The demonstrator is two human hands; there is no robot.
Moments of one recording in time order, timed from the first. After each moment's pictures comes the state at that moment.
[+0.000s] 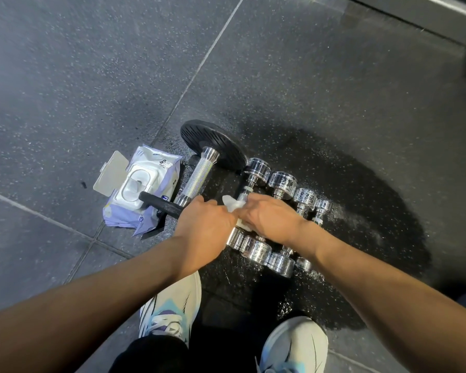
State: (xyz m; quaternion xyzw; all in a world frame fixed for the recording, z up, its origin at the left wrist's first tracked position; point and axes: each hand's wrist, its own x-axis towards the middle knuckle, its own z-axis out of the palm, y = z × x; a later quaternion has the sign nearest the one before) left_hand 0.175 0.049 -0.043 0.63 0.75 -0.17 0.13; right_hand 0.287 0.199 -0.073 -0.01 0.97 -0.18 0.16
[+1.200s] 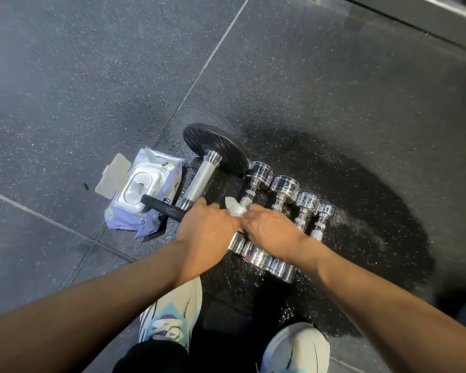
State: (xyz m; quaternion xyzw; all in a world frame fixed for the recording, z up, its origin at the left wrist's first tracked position) left_hand 0.176 0.052 -0.042 0.63 0.75 -0.18 0.13; right_hand 0.297 0.187 -0.085 0.03 0.97 -0.18 0.19
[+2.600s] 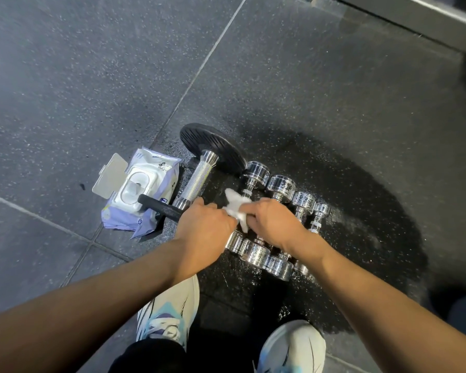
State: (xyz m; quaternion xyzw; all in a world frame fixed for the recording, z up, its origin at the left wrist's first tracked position) left_hand 0.177 0.055 -0.035 0.63 0.73 -0.20 0.14; right_hand 0.288 0.195 -0.070 0.19 0.93 -0.23 0.20
